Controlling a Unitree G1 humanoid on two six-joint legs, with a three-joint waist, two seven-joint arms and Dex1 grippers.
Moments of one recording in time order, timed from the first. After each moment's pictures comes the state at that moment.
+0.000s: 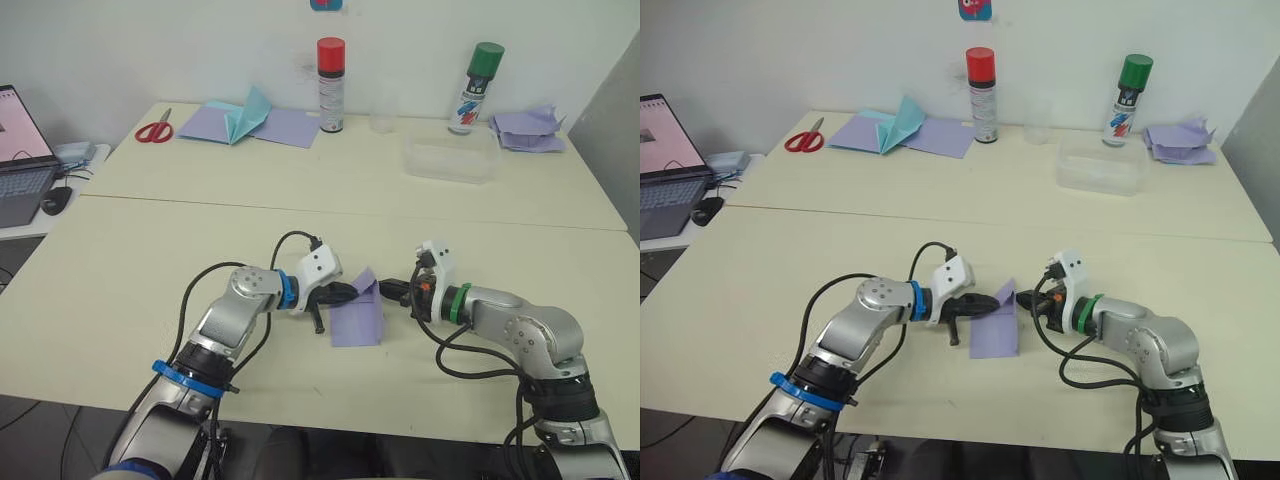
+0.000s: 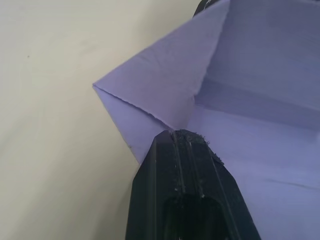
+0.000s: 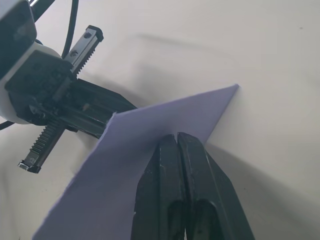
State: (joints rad) left arm -0.51 0.39 -0.30 0.11 -0.10 0.41 -1.00; right arm -0.37 -0.38 0.02 -0.25 0.62 1.06 0.51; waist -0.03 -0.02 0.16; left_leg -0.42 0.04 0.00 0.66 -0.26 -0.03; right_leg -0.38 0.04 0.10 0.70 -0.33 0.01
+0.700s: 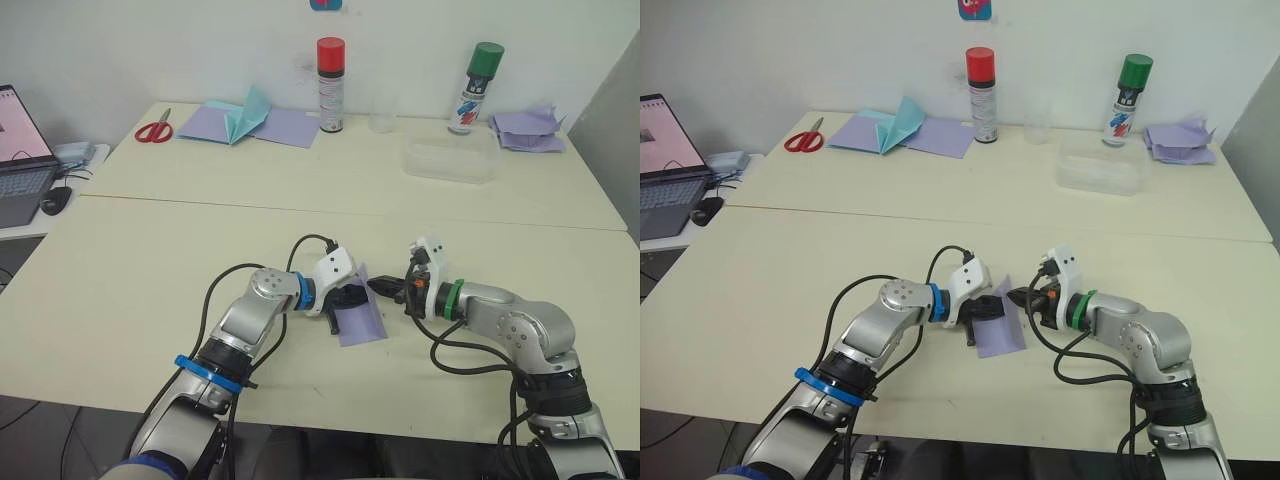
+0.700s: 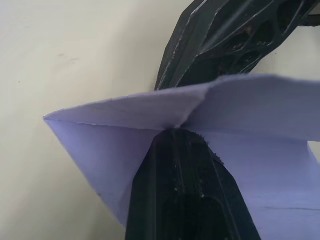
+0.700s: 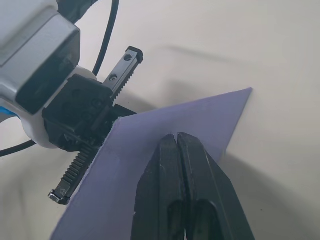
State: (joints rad) left arm -0.56 0.33 -0.35 0.21 -0.08 0.36 -1.00; right arm -0.39 -0.35 0.04 -0.24 0.62 1.06 0.52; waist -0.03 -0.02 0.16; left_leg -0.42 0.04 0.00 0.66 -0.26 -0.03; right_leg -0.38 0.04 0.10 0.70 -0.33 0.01
